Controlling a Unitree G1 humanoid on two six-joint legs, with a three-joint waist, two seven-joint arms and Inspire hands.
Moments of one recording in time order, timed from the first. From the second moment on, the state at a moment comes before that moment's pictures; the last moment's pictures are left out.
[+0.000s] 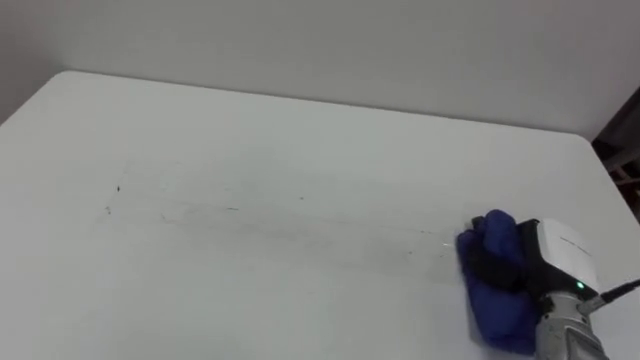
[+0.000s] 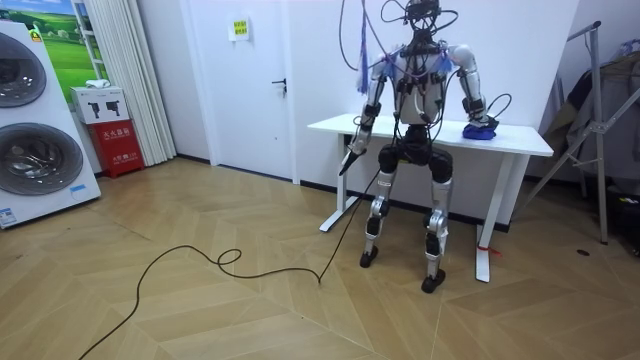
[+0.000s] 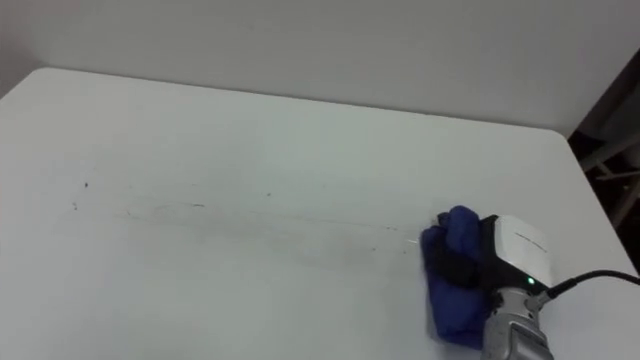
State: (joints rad) left arm 0.23 0.26 0.09 0.92 0.19 0.10 0.29; right arm 0.11 -0.34 0.07 0.44 -0.77 0.12 -0.33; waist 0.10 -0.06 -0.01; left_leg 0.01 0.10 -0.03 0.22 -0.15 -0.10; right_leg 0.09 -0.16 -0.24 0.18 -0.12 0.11
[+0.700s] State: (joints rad) left arm 0.23 0.24 0.07 0.91 0.15 0.09 0.32; right arm 0.14 -0.34 0.06 0.35 -0.76 0.13 -0.31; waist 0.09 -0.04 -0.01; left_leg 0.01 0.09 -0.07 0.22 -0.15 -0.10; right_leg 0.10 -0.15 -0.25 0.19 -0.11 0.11
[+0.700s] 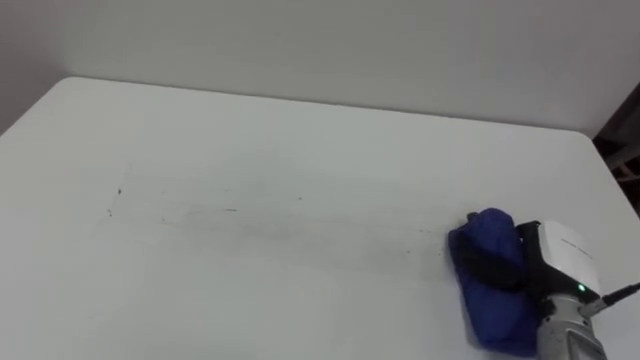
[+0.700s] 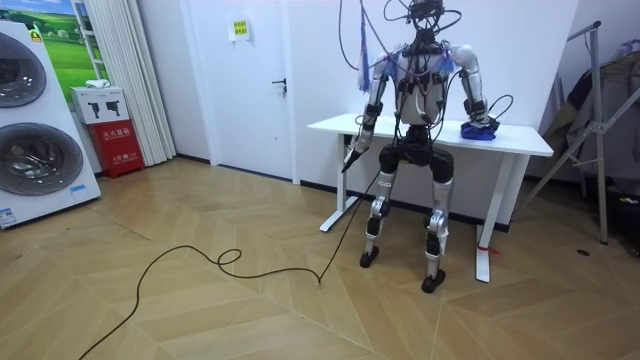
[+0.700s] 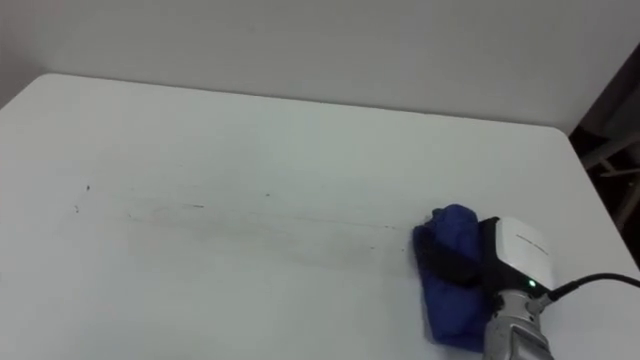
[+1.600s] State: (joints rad) left arm 0.24 0.26 0.22 0.85 0.11 0.08 0.13; right arm 0.16 -0.39 -0.27 -0.10 -0.61 0.10 -0.22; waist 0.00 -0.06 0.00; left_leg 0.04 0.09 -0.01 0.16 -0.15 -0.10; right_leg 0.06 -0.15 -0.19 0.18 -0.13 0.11
